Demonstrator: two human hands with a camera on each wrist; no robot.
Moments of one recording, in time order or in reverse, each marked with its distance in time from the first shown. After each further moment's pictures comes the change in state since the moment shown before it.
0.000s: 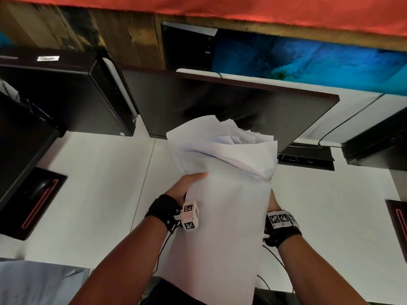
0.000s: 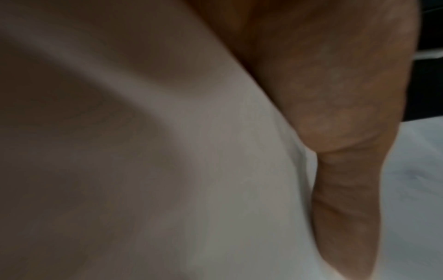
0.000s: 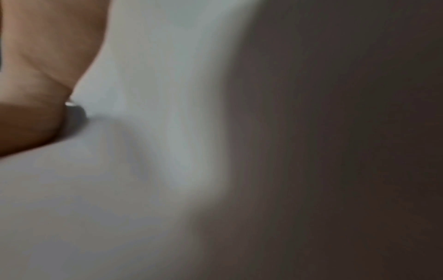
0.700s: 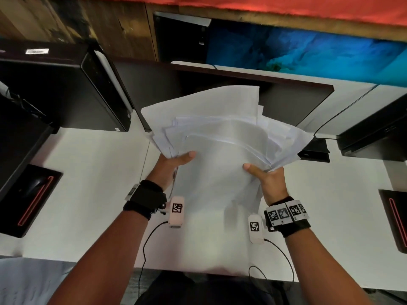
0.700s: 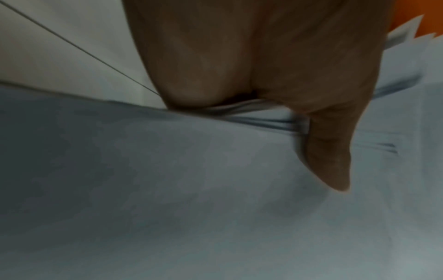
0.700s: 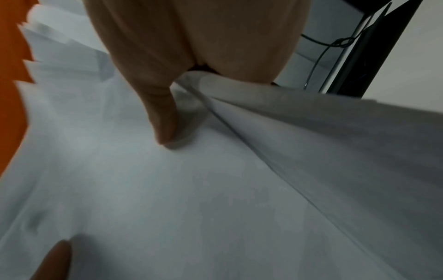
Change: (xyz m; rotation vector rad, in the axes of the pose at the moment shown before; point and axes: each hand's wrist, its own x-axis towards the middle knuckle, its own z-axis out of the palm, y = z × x) left_hand -0.025 0.042 -0.002 0.119 0.005 0.569; right_hand -0.043 -0.056 0.038 -0.119 -0.064 -0.486
